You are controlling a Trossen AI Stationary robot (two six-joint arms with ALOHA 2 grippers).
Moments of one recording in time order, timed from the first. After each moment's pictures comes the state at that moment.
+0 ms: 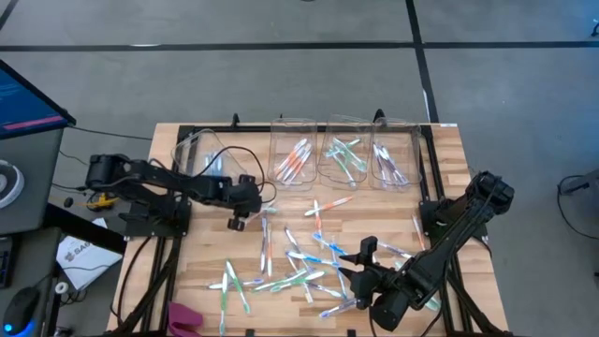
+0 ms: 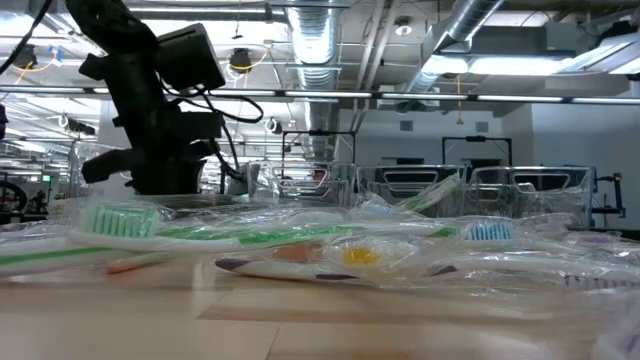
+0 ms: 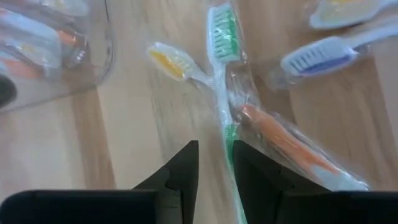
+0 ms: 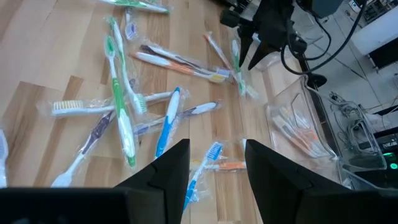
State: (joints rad) left arm 0.06 1.40 0.60 -0.34 -0.21 0.37; right arm 0.83 1.70 1.28 -0.70 0.94 0.38
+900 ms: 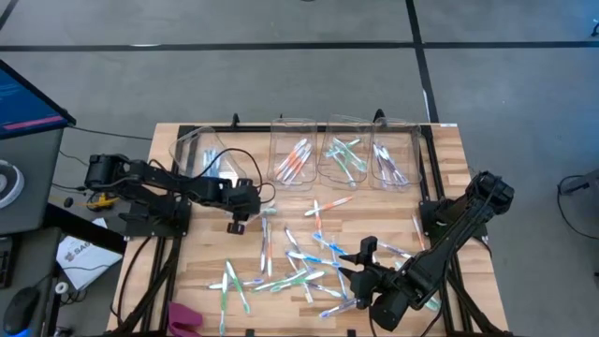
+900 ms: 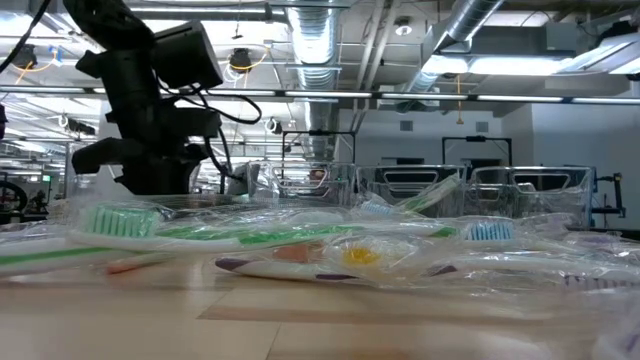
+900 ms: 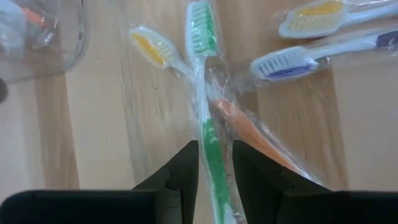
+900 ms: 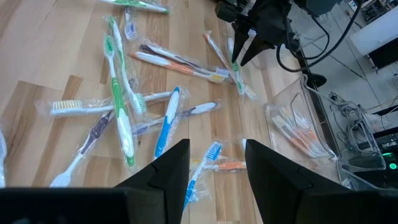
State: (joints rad) left arm 0.04 1.40 0.60 -0.39 -0.12 0.22; right arm 0.83 1.70 1.28 -0.70 0.94 0.38
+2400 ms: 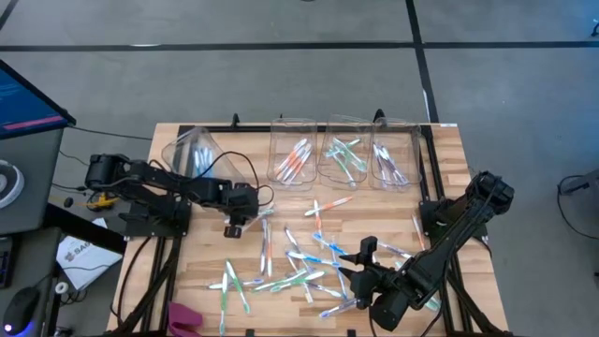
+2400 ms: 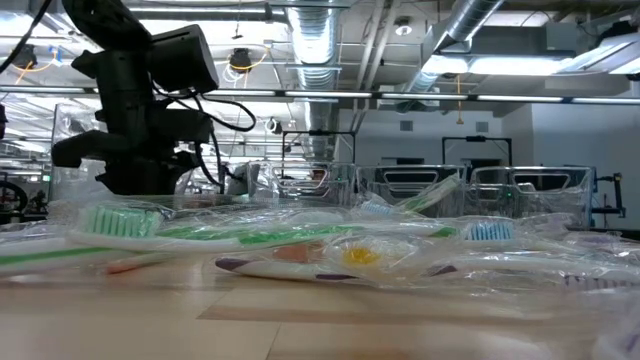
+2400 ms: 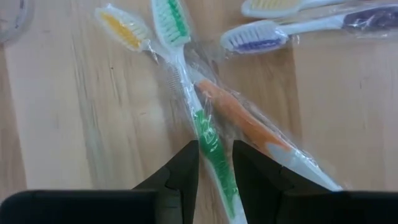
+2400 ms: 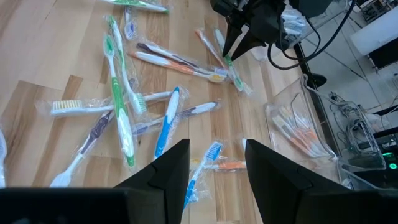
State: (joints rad) left arm 0.02 1.39 0.60 -0.43 -0.04 0.17; right arm 0.83 1.70 1.28 -0.70 0.94 0.38
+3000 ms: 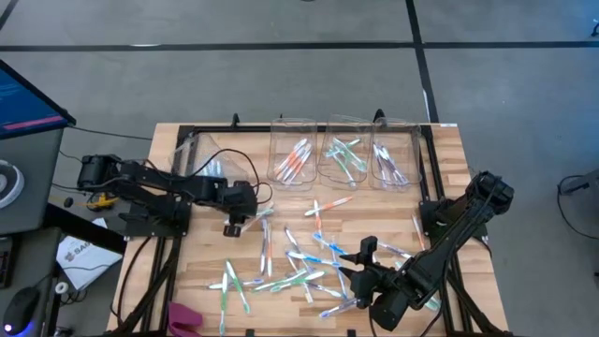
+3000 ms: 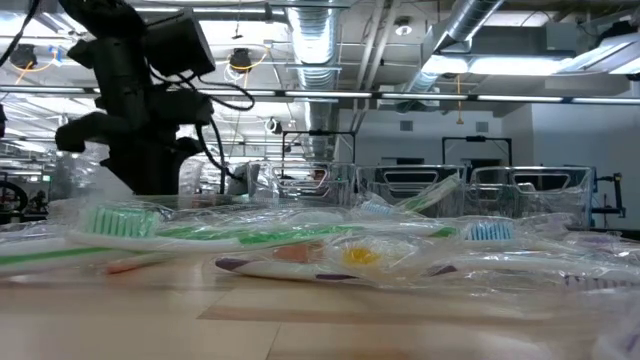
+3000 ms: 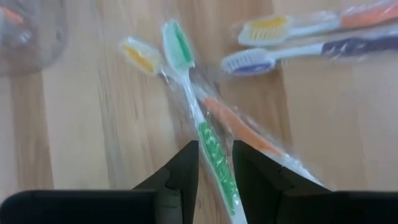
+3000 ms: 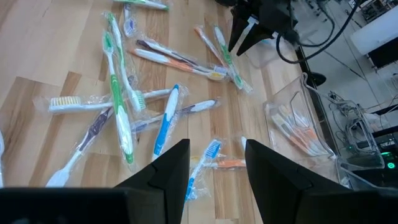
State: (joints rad) left arm 0.01 1.32 0.61 -0.45 -0.06 0.18; right arm 0.83 1.70 1.28 -0.71 0.94 0.38
